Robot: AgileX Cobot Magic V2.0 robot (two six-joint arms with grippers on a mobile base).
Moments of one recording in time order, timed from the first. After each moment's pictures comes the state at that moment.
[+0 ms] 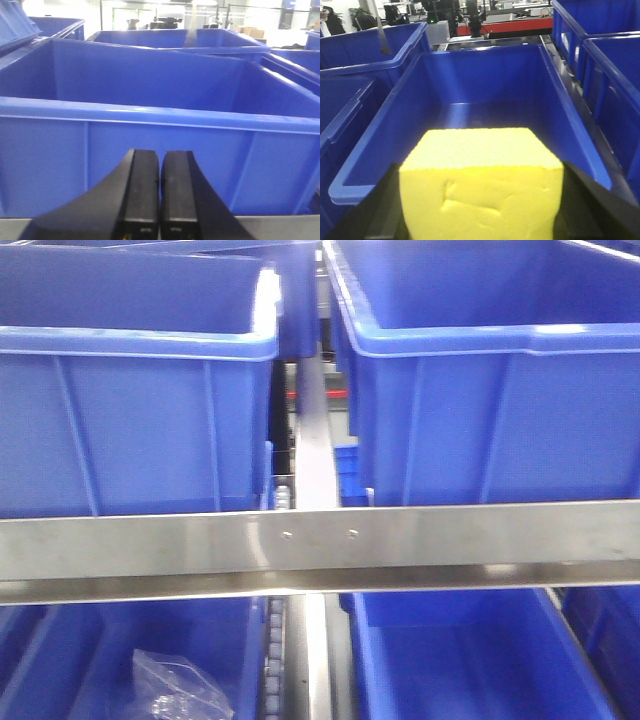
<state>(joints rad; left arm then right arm) -0.06 -0.01 0.01 0.10 -0.01 -0.20 0.15 0.42 -0.51 -0.16 0.21 0.28</state>
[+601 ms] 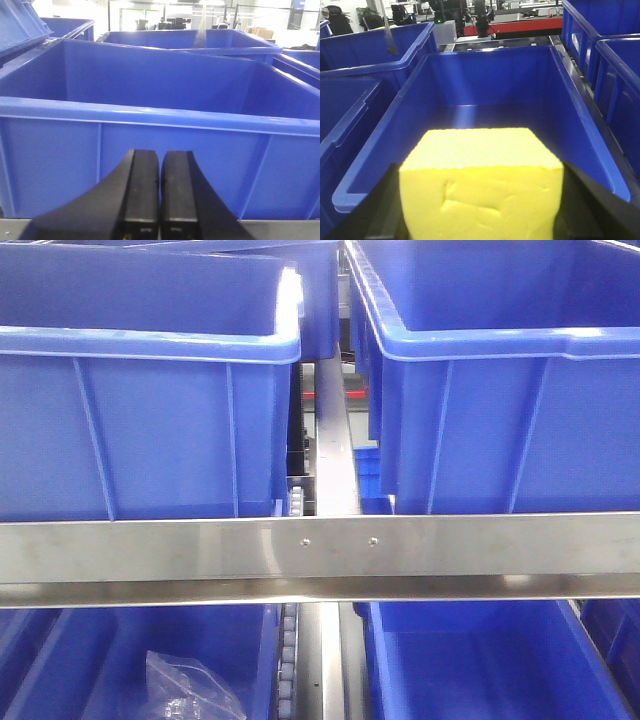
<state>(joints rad) -0.06 -0.01 0.01 0.10 -0.01 -0.20 0.15 0.42 -0.51 -0.16 0.21 0.28</state>
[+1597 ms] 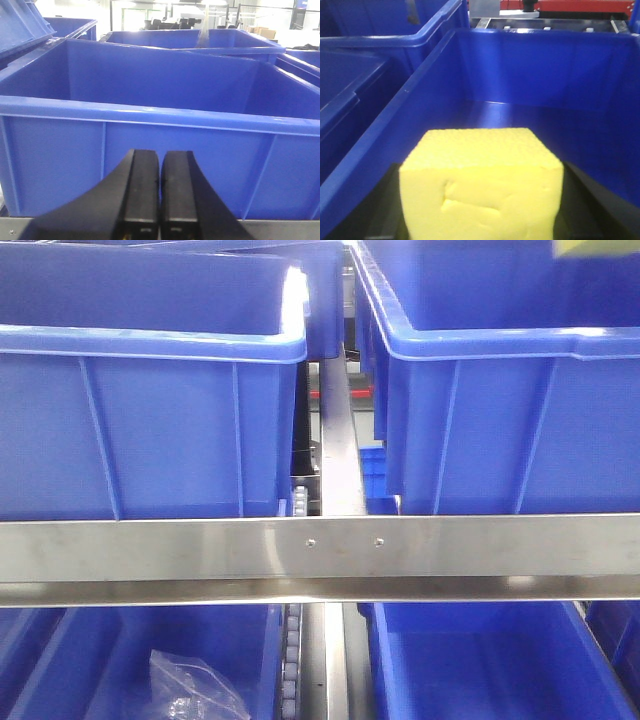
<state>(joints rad) -0.06 -0.01 0.01 0.10 -0.01 -0.20 0.15 1.23 -0.72 -0.25 -0.35 0.28</state>
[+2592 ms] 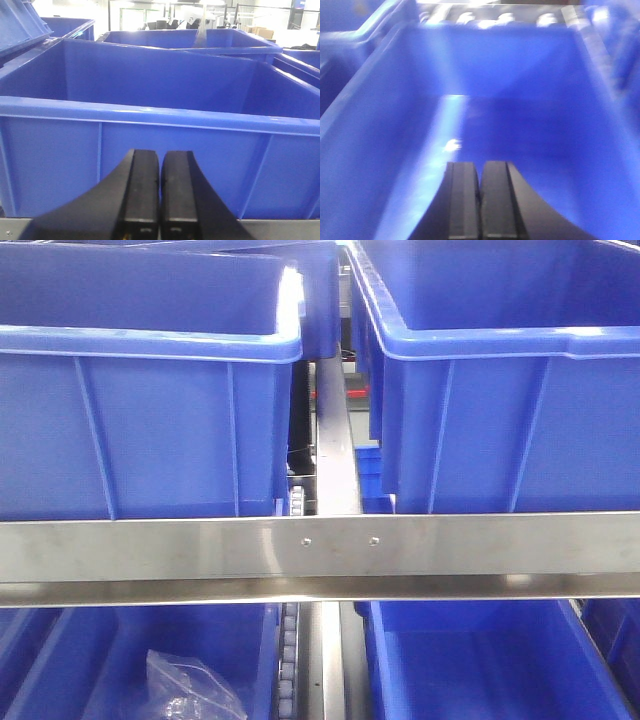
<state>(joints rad) -0.06 -0.01 0.01 0.10 -0.01 -0.20 0.06 1.14 -0.80 -0.24 -0.14 0.28</state>
